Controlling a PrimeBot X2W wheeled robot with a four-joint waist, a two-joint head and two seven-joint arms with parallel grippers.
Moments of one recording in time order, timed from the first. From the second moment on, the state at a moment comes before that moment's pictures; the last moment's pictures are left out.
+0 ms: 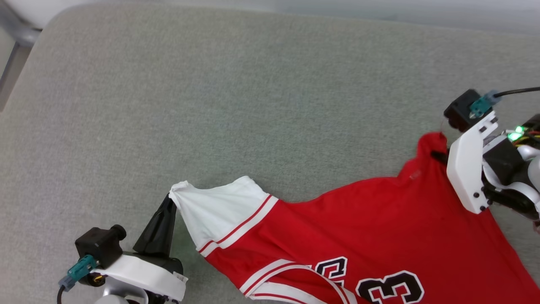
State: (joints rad) left arm -0.07 0.31 -0.25 0.11 -0.59 -0.09 -0.26; right arm -0.75 -0.70 0.74 0.22 0.71 0.13 0.70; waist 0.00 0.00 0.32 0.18
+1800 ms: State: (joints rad) left arm -1.60 0.52 -0.25 0.16 -0.69 -0.13 0.03; right arm -1.59 -0.43 0.18 0.23 0.34 0.13 0.38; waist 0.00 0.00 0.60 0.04
